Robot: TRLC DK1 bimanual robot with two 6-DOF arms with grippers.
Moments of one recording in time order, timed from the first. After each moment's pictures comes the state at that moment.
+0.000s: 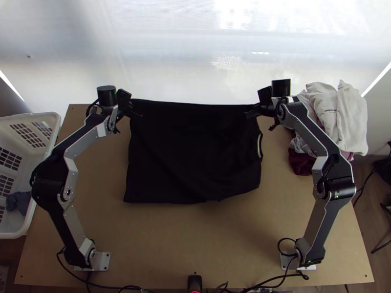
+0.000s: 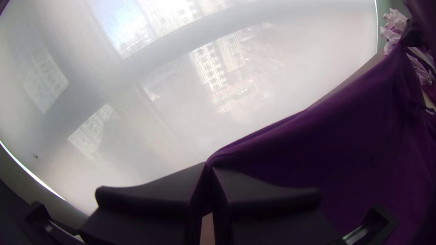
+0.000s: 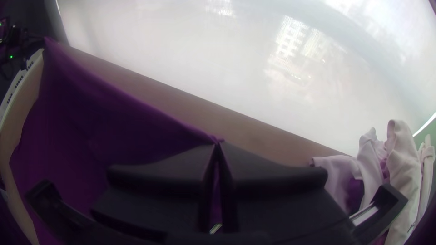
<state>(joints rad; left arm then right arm) -0.10 1.98 1.56 -0.01 -0.06 0.44 0.17 2.03 1.75 -0.42 -0.07 -0.21</state>
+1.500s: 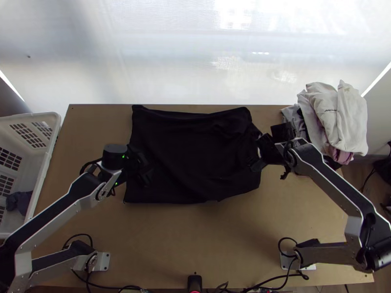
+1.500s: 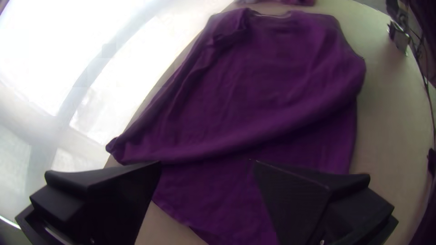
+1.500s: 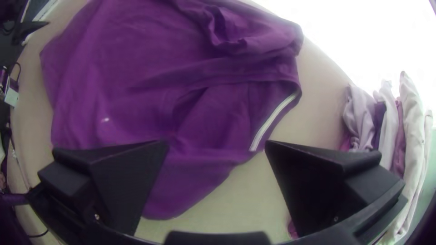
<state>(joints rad) -0.43 1.23 0.83 -0.25 0.00 0.66 0.31 1.48 1.08 -0.60 -0.06 -0.35</state>
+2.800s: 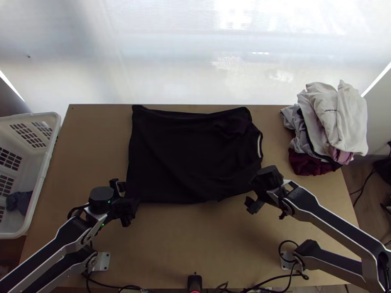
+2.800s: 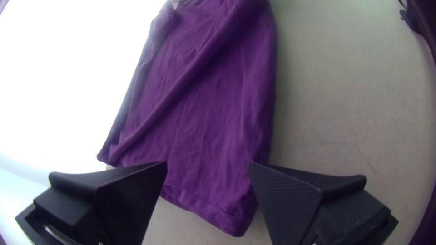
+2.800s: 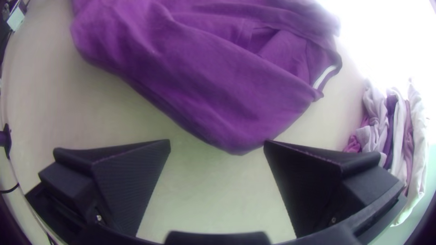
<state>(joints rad) -0.49 0.78 0.31 -0.15 0.00 0.99 0.59 1.16 0.62 -0.49 0.12 -0.32</state>
